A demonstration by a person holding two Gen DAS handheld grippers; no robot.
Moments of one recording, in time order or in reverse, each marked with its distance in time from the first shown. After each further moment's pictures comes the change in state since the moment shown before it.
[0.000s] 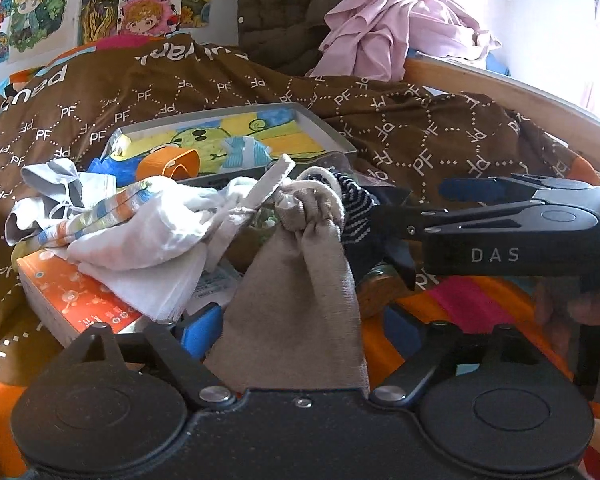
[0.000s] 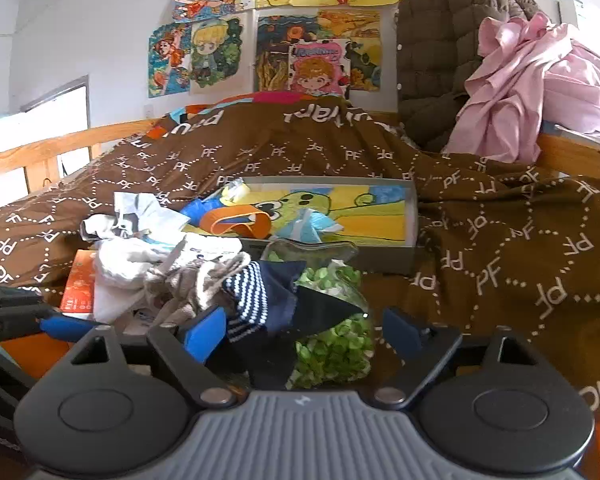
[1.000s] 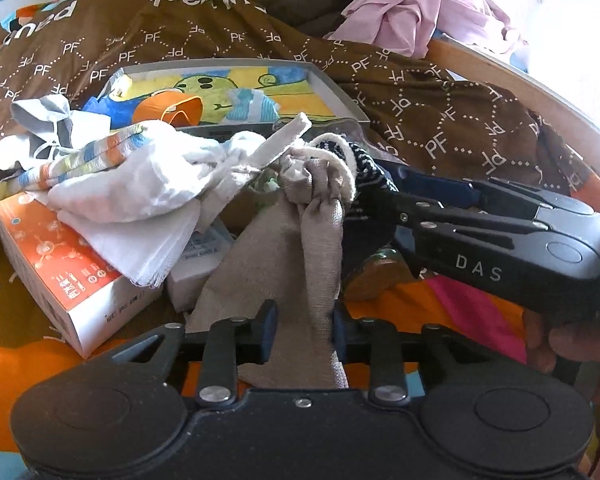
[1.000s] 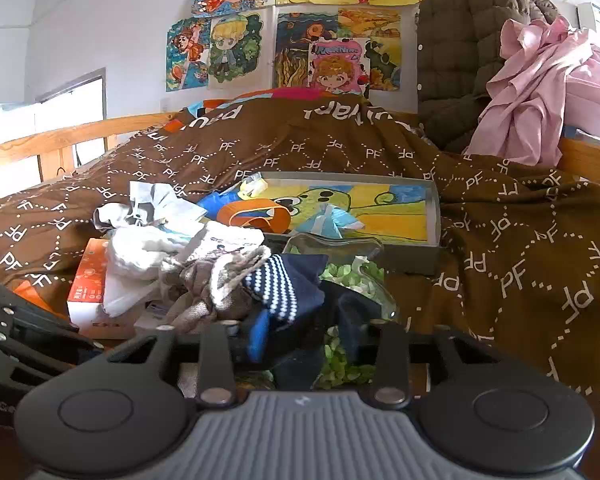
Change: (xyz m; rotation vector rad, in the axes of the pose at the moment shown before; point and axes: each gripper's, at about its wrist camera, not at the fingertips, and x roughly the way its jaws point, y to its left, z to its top) left arm 0.017 0.010 0.004 -0.136 0.123 -0.049; right arm 0.005 0.009 -0.005 -0.034 0.004 0.027
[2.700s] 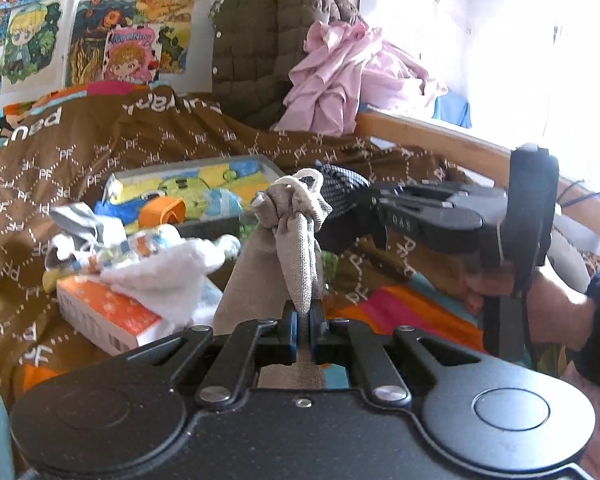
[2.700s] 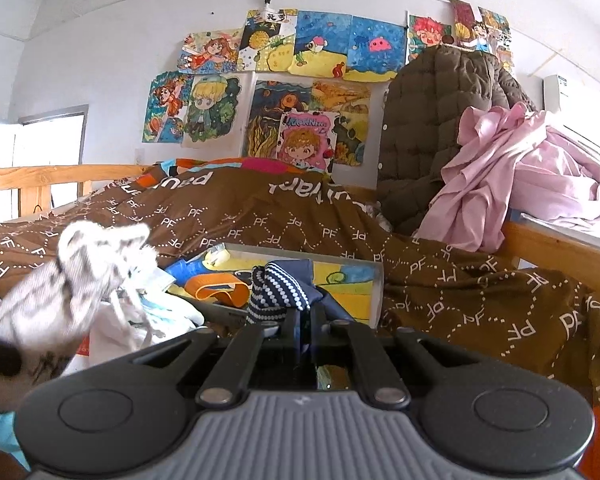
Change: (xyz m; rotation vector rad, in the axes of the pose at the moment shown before) left arm -0.125 -0.019 -0.027 0.168 -0.244 -0.065; right arm -0.051 0.004 0.022 -0.062 -0.212 -0.143
